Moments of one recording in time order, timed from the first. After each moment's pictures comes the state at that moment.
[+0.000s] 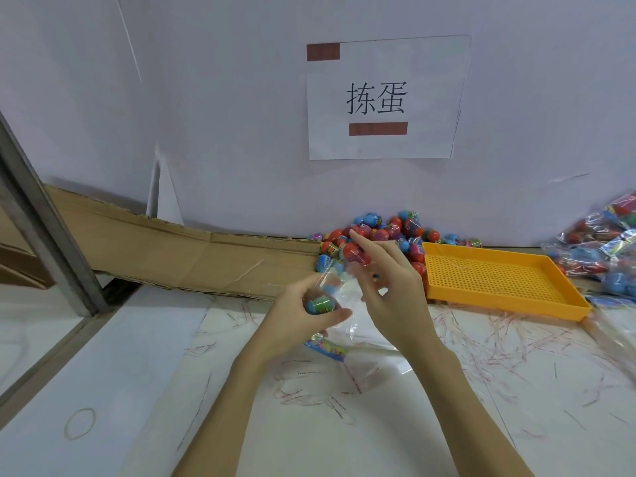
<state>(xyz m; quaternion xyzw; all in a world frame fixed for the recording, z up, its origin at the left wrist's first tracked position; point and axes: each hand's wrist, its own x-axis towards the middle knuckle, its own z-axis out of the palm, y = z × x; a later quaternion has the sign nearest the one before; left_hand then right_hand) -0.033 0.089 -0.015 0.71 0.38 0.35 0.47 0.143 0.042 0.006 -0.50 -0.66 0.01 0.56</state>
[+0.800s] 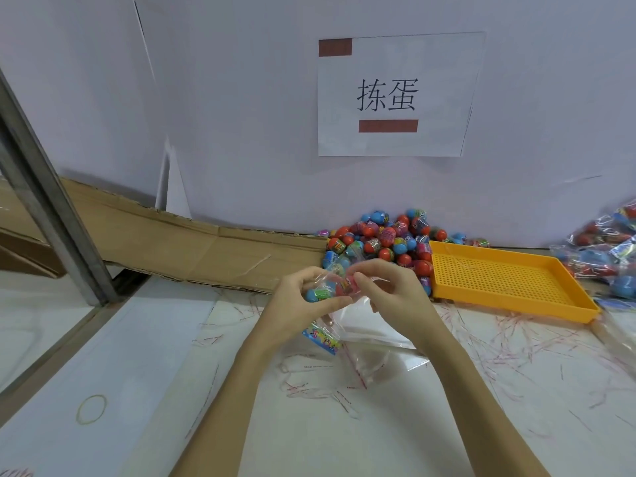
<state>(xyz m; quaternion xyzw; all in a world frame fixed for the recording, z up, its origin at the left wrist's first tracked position) -0.041 0.089 -0.009 0.70 0.37 0.38 0.48 0.149 0.040 0.008 -0.55 -0.61 0.26 0.50</state>
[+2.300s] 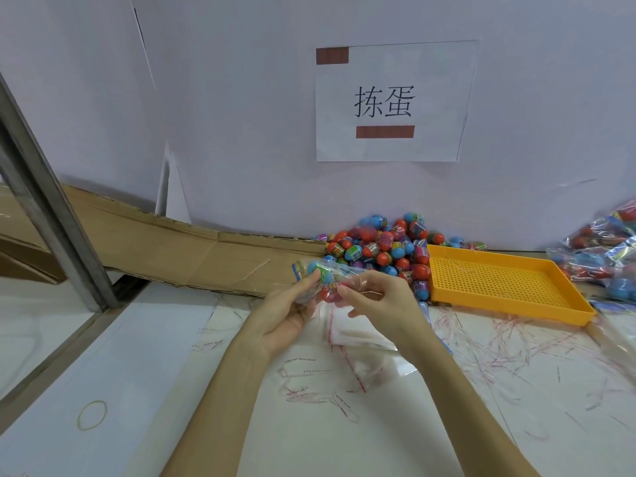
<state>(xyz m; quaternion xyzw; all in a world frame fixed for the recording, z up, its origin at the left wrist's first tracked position) -0.045 0.097 -0.005 0.32 0.31 0.42 0.79 0.135 0.037 0.005 -0.53 -0.55 0.37 0.52</state>
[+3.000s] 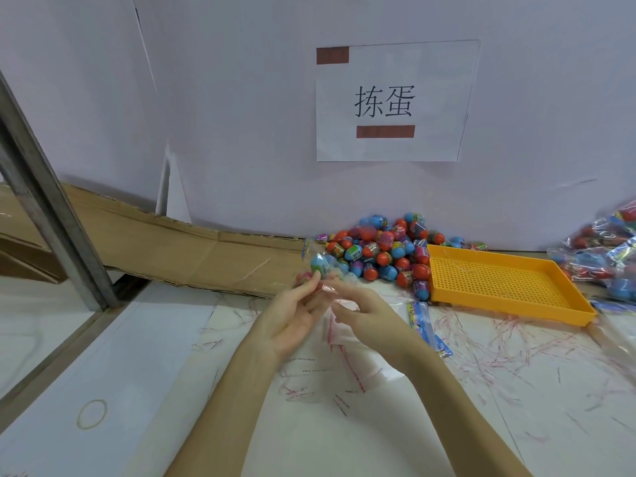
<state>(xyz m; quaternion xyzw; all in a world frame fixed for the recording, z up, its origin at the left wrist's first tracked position) -0.033 0.092 -0.008 0.26 0.28 0.45 0.81 0.115 0.028 0.009 -0.51 -0.62 0.42 0.42</state>
